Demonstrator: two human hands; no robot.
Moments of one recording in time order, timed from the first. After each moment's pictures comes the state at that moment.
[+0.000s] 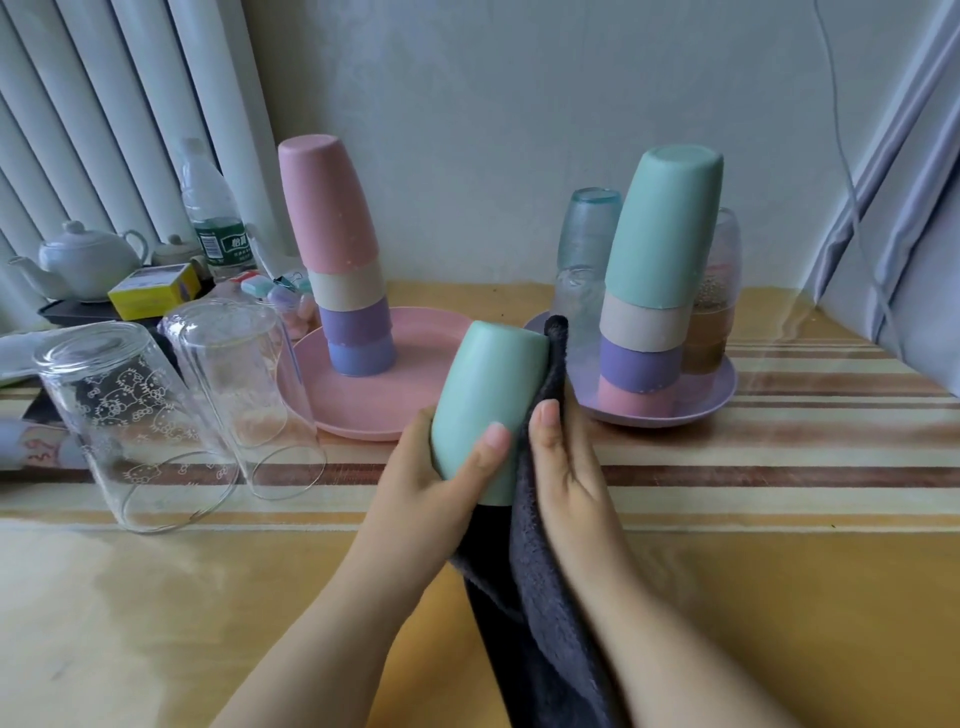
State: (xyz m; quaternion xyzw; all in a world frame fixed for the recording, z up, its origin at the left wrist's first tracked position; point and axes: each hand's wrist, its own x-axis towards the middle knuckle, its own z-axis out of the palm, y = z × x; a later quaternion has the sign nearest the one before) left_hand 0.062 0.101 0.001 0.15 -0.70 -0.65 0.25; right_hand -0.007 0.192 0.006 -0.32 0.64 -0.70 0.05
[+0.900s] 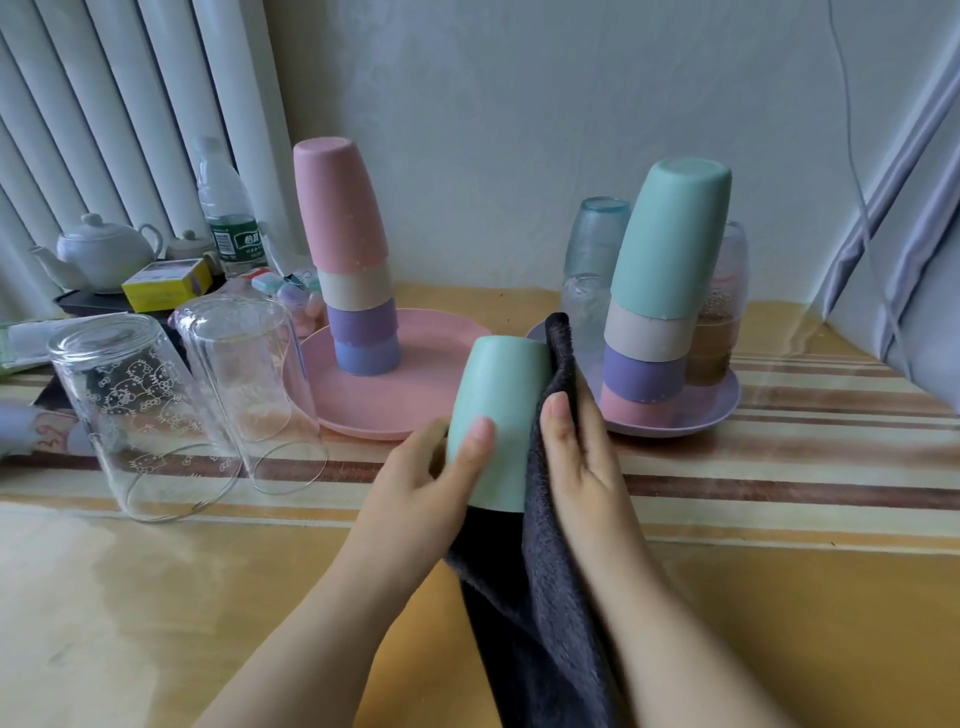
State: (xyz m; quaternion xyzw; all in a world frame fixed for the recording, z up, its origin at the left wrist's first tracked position) left_hand 0.064 0.095 0.003 0.15 -0.75 -0.60 0.24; right_hand -0.015 0.198 0.013 -0.33 0.64 -0.70 0.03
